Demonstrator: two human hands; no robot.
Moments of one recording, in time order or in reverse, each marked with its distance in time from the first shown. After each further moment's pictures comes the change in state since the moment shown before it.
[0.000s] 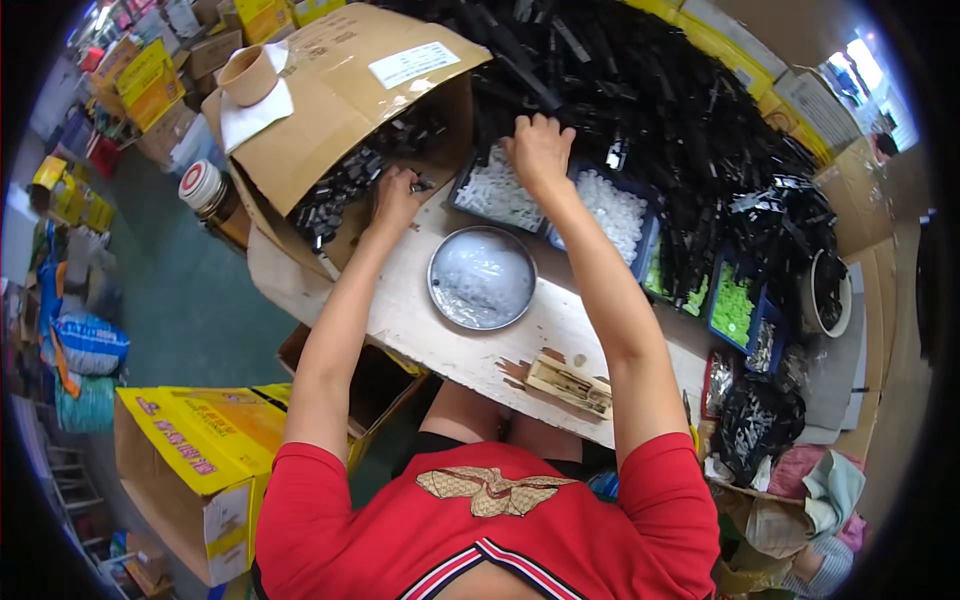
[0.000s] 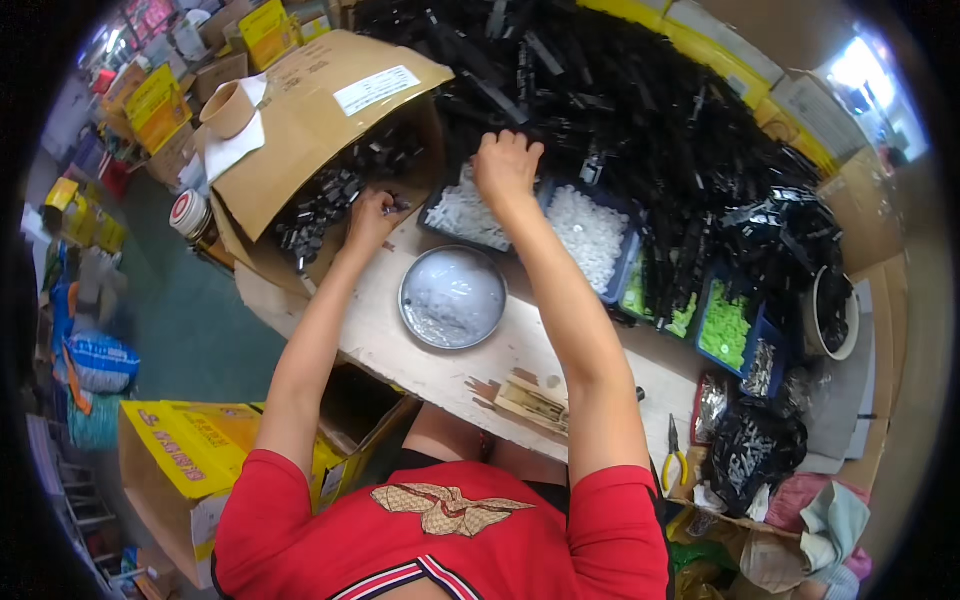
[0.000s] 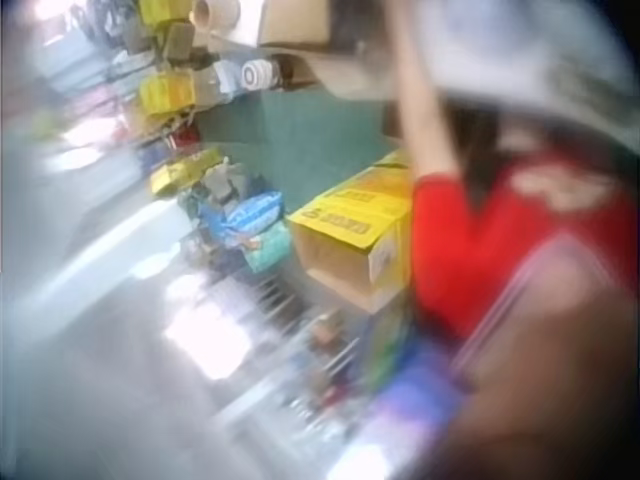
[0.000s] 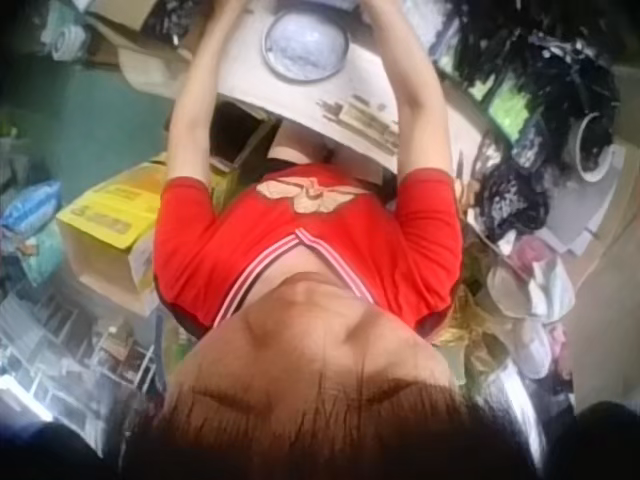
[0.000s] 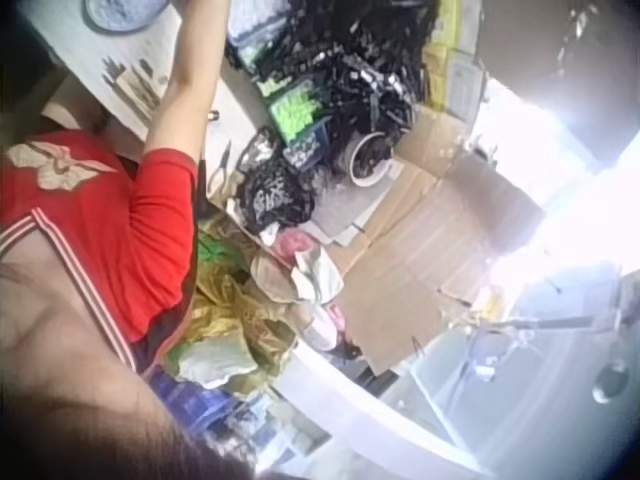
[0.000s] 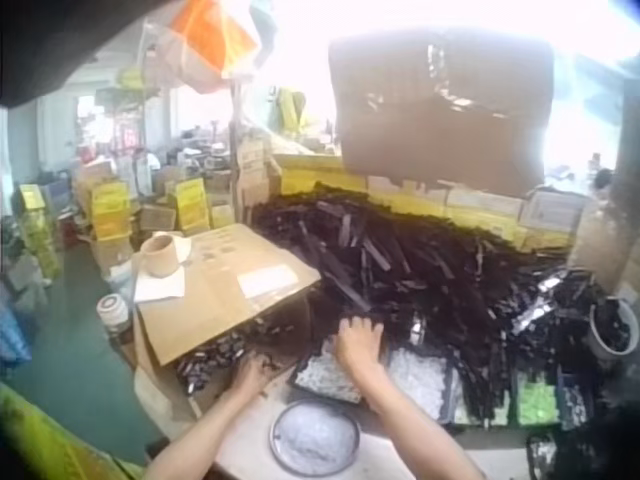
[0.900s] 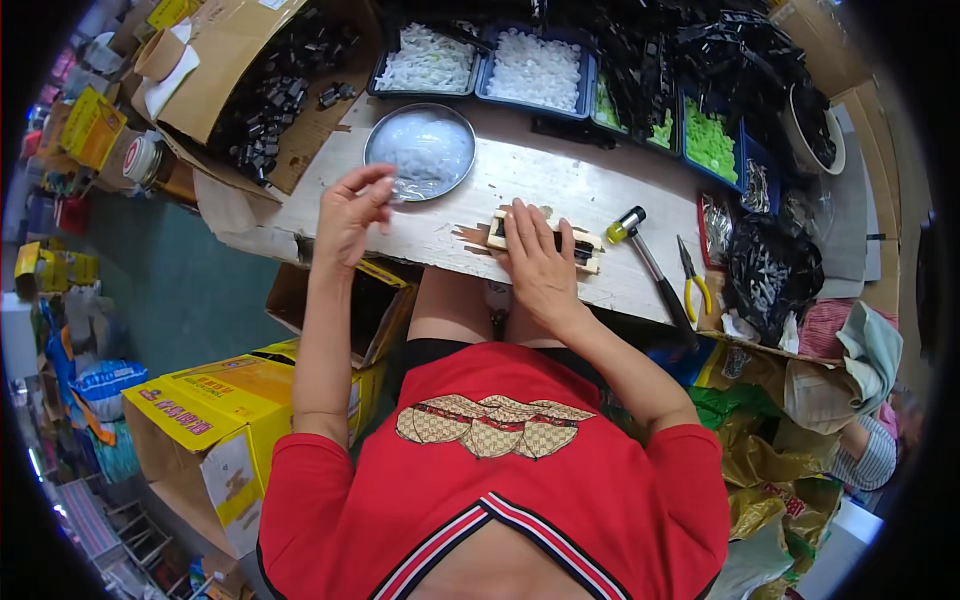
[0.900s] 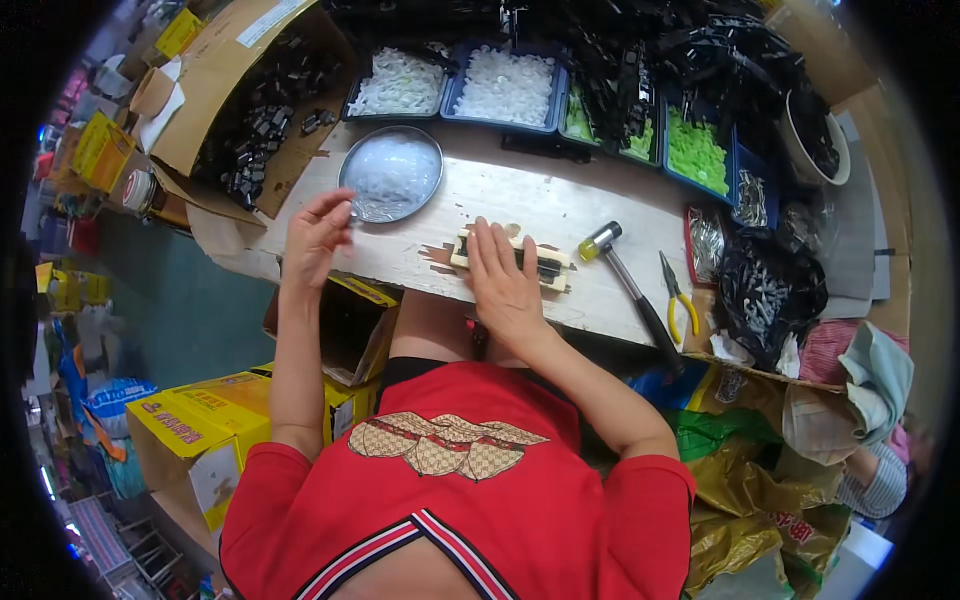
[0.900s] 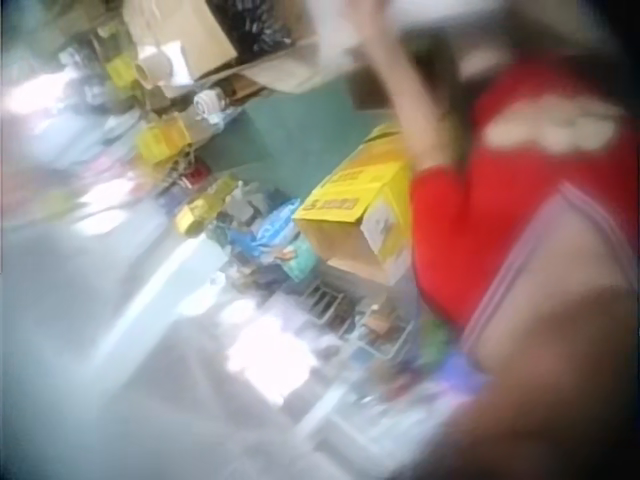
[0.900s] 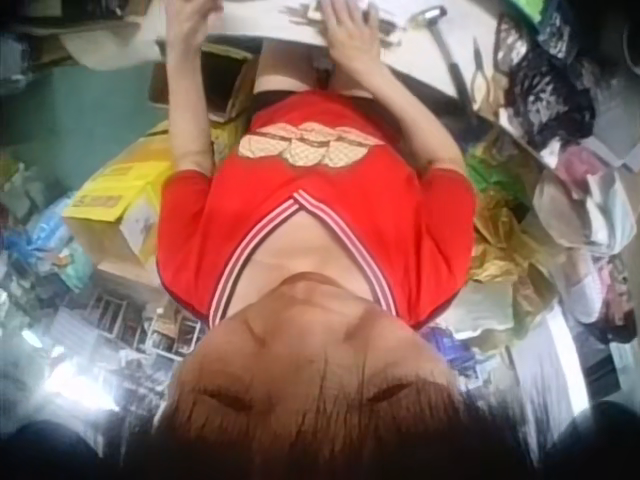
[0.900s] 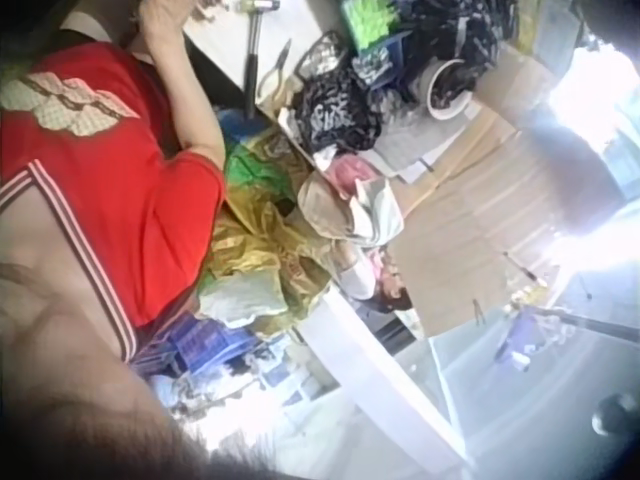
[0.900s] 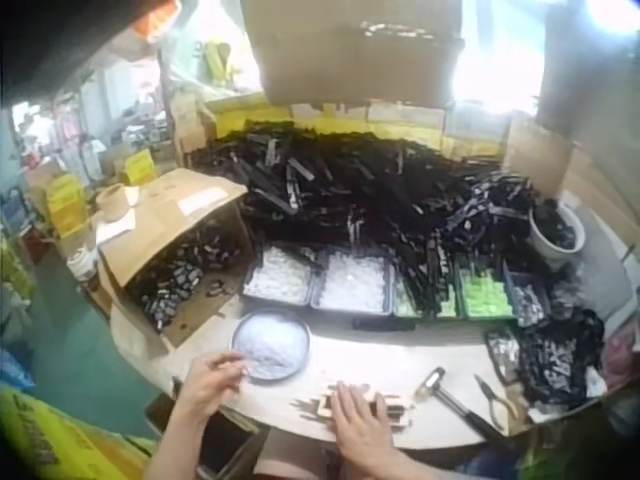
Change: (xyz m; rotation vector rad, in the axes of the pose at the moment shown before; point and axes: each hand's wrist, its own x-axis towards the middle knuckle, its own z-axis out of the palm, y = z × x) left_hand -0.156 0.144 -0.074 -1.189 -0.342 -0.520; right_hand -0.320 -0.002 -0.121 0.141 -0.245 0.006
